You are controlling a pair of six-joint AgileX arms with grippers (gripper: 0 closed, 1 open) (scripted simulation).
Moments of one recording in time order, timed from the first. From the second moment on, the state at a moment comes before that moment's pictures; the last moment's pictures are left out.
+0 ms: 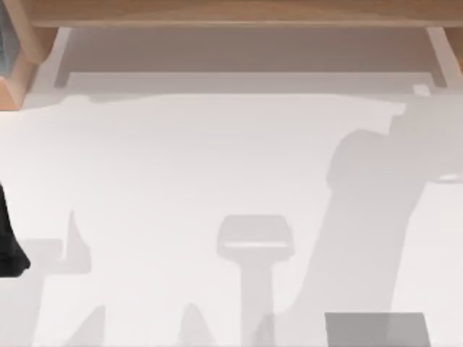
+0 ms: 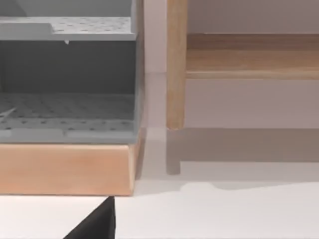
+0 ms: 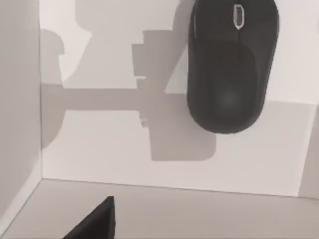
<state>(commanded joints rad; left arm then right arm) 0.00 0.00 0.00 0.00 0.00 0.00 -0.40 2.46 2.48 -1.50 -0.04 -0.45</state>
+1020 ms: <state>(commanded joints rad) 0.00 0.00 0.00 0.00 0.00 0.00 -0.37 2.61 2.40 -1.26 -0.03 -0.42</state>
